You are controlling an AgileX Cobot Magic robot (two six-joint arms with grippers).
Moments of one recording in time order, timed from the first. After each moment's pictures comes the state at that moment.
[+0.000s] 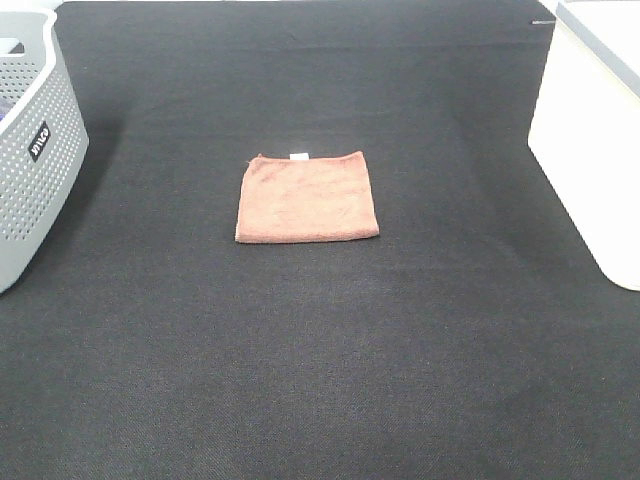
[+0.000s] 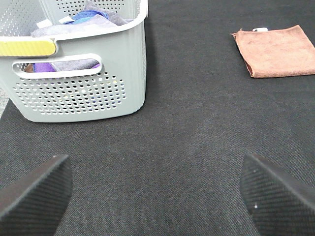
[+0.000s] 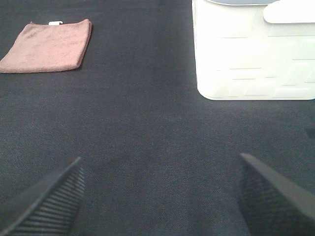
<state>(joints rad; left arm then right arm) 0.01 0.00 -0.51 -0.06 1.05 0.05 0.00 -0.01 -0.50 0.05 1.07 -0.03</state>
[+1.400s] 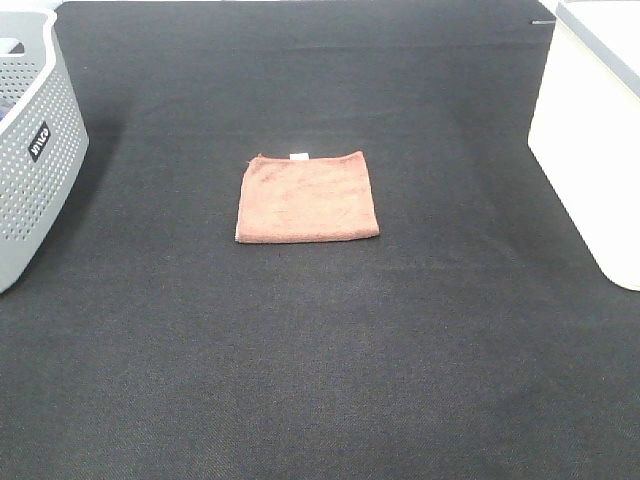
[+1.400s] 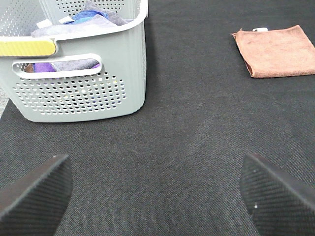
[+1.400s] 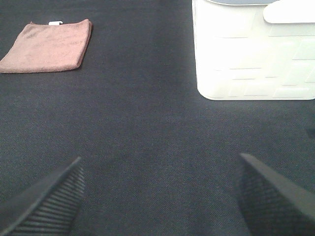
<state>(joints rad) 0.01 0.00 -0.51 -0.06 1.05 0.05 0.00 -0.01 -0.50 0.05 1.07 -0.03</state>
